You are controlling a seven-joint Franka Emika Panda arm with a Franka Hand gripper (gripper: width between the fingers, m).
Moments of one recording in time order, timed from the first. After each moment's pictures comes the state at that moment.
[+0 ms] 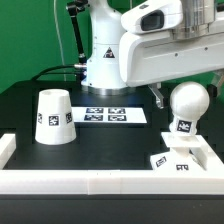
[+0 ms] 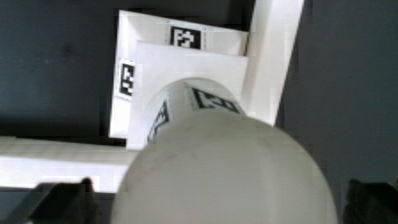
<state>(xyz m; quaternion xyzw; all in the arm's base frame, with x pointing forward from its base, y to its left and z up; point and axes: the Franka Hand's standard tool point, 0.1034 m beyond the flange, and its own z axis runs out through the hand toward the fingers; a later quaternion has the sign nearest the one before) 0.615 0.103 0.129 -0.99 -0.08 0.02 0.07</state>
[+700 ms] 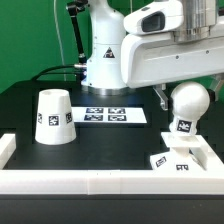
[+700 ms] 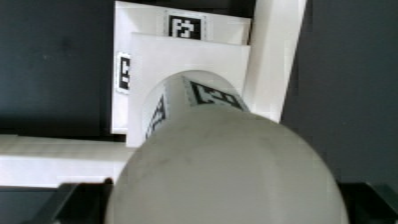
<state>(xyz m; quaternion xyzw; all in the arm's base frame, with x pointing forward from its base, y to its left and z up) 0.614 0.103 0.124 -1.00 -0.07 0.01 0.07</state>
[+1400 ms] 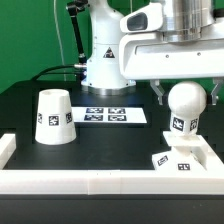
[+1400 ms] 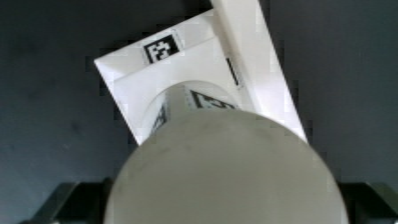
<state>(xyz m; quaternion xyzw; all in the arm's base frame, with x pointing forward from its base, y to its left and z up) 0.610 0.101 0.124 -0.97 0.22 0.03 0.07</state>
